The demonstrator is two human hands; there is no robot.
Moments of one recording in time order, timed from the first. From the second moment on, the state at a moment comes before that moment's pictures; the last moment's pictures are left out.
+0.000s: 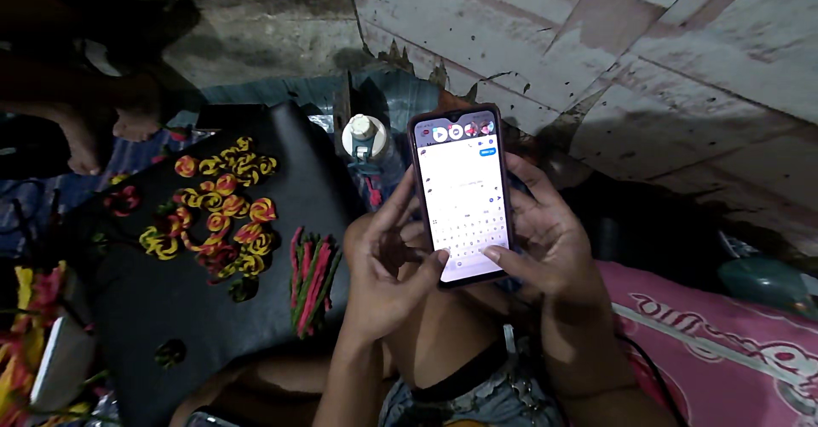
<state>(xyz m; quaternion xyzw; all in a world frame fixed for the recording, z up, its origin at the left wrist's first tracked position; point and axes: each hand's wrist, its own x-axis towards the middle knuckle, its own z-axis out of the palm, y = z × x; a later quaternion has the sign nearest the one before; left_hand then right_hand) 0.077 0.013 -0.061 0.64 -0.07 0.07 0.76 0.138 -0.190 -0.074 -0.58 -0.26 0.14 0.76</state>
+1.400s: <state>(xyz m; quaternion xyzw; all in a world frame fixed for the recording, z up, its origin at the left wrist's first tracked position) 0.073 0.011 -0.061 0.64 -0.08 0.09 0.76 0.134 -0.187 -0.072 -0.57 -0.26 0.14 0.77</state>
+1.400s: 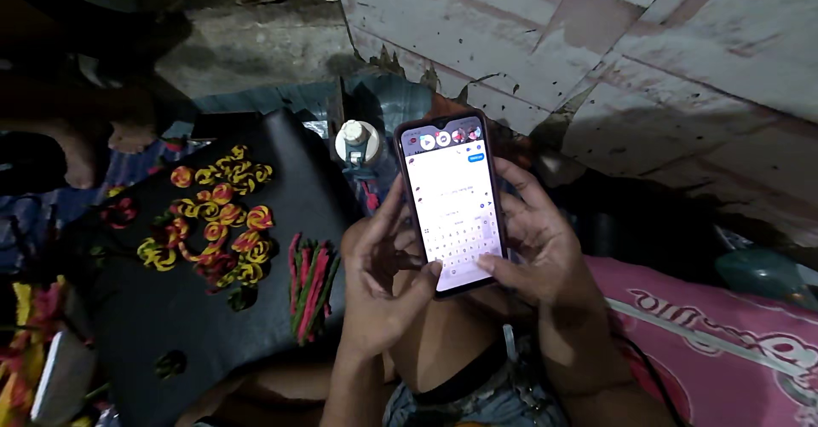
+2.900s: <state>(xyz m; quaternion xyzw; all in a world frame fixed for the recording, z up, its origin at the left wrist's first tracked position) 0.072 0.009 -0.055 0.66 -0.03 0.12 0.74 0.132 -0.181 -0.066 -0.58 -0.26 0.14 0.76</state>
